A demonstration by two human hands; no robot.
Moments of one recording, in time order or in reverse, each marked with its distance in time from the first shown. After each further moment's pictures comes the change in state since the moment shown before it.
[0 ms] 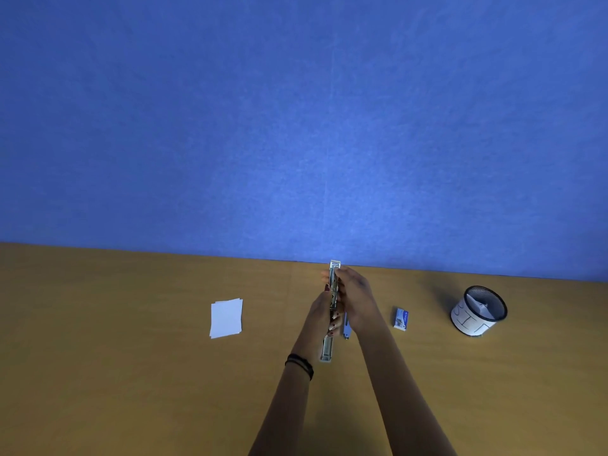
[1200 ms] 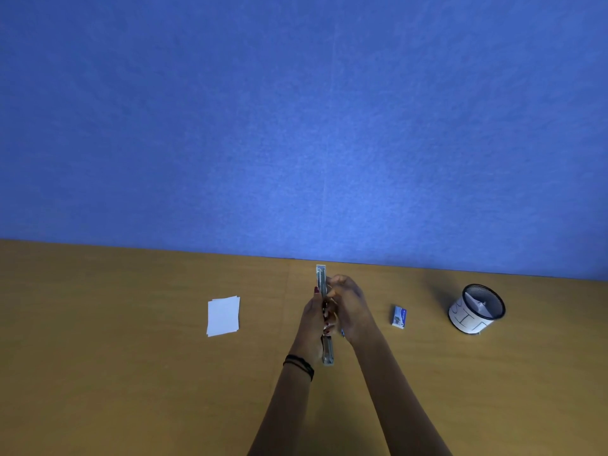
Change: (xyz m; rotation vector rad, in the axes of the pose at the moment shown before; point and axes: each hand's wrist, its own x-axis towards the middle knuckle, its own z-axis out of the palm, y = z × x) left_hand 0.002 -0.005 -0.001 -0.217 0.165 -0.156; right_hand -0.010 0.016 -0.003 -0.012 0.038 0.123
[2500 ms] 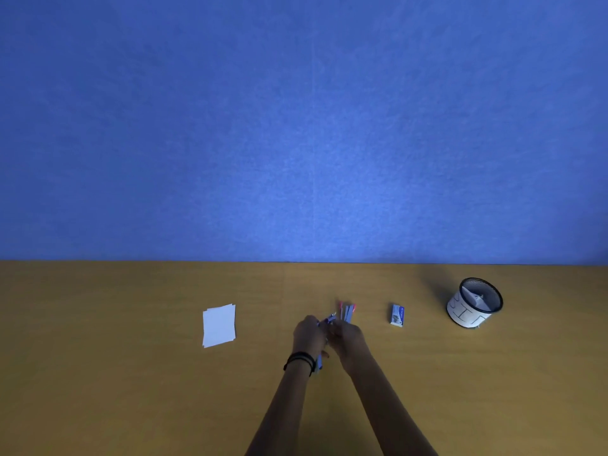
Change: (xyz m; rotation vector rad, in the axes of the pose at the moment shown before) left_hand 0.021 -0.020 -0.013 0.948 0.090 -0.016; right_hand 0.025 0.065 -0.035 0.041 0.161 0.174
